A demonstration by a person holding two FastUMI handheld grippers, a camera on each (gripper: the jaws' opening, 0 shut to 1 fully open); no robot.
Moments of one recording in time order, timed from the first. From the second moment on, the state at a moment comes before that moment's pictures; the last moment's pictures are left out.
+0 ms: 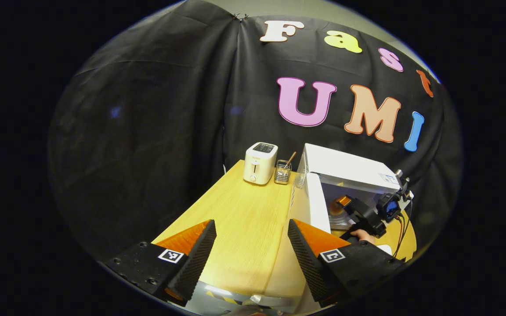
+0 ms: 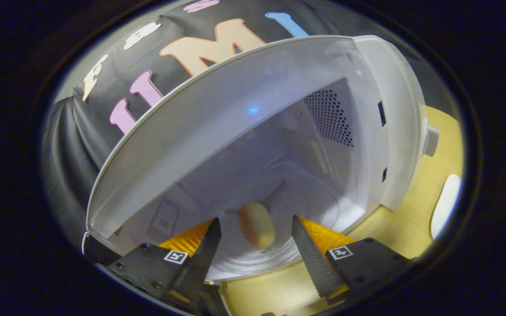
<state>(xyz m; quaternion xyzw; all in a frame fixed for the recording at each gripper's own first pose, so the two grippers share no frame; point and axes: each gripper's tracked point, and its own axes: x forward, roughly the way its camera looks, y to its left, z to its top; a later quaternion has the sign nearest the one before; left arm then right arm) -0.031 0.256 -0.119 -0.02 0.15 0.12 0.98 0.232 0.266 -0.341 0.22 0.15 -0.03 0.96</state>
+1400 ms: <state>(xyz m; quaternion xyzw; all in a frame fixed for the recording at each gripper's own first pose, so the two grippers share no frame) -0.044 0.257 -0.159 -0.01 0.19 0.05 0.98 0.038 0.166 -0.227 0.06 0.12 -0.04 0.99</state>
